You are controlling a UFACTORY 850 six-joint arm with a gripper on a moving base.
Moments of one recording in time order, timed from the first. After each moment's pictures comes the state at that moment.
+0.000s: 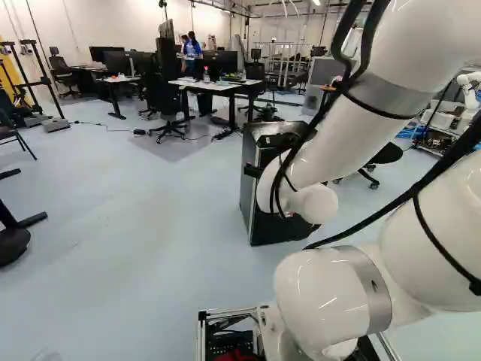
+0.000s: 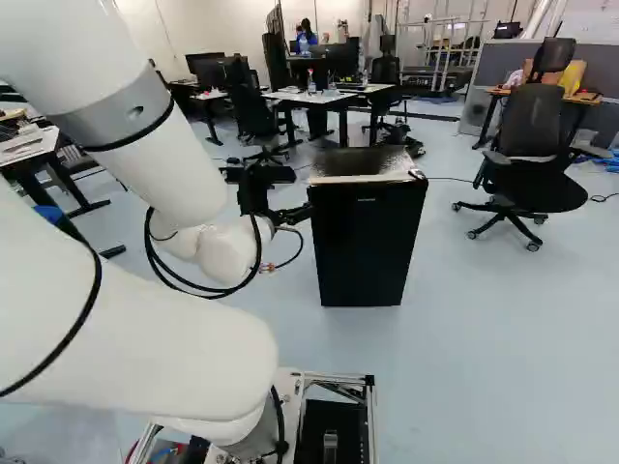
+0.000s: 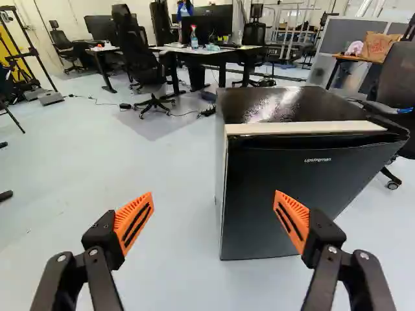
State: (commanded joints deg) arm 0.0 16.0 -5.0 0.0 50.0 0.0
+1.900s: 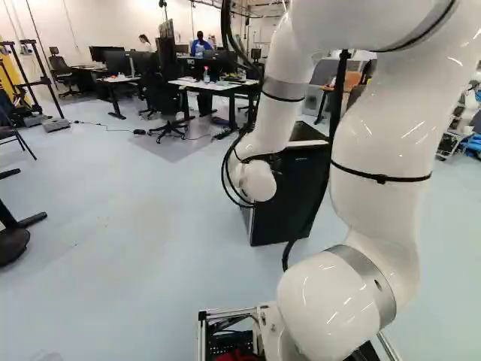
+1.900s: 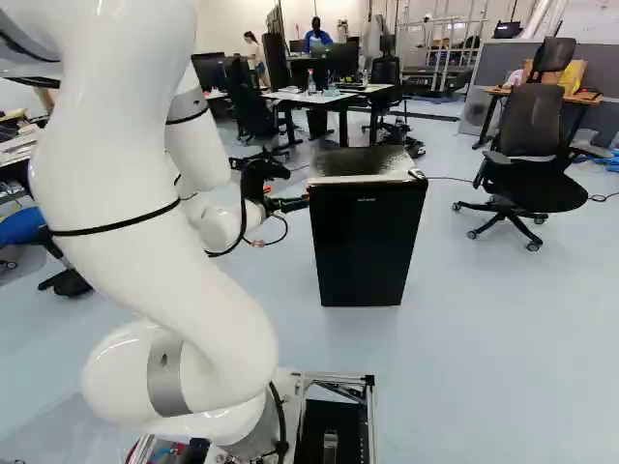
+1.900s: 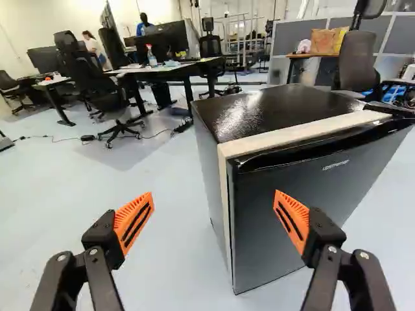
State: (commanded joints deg) arm 14.5 -14.2 -24.5 29.9 65.8 0.0
